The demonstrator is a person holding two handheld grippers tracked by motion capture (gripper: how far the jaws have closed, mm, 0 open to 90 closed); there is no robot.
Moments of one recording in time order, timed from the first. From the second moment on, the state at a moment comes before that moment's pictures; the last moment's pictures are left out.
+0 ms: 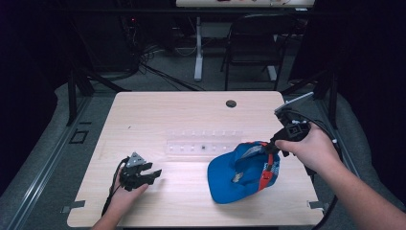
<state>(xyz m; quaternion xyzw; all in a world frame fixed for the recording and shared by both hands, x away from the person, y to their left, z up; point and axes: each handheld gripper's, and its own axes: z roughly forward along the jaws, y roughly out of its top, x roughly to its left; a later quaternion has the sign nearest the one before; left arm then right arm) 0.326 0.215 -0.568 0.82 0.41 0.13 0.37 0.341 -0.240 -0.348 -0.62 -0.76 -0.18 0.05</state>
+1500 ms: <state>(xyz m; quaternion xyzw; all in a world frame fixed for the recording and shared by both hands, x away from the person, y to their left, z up) 0.326 0.213 -0.570 0.82 0.41 0.13 0.37 0.362 -0.263 -0.287 -0.63 -0.67 -0.34 0.19</state>
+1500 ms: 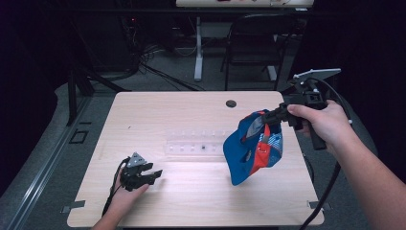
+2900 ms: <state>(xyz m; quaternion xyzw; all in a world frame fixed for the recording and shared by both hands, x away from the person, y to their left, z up) 0.325 0.209 -0.569 0.82 0.41 0.13 0.38 0.397 -0.231 -0.281 -0.60 -0.63 -0.44 0.23</state>
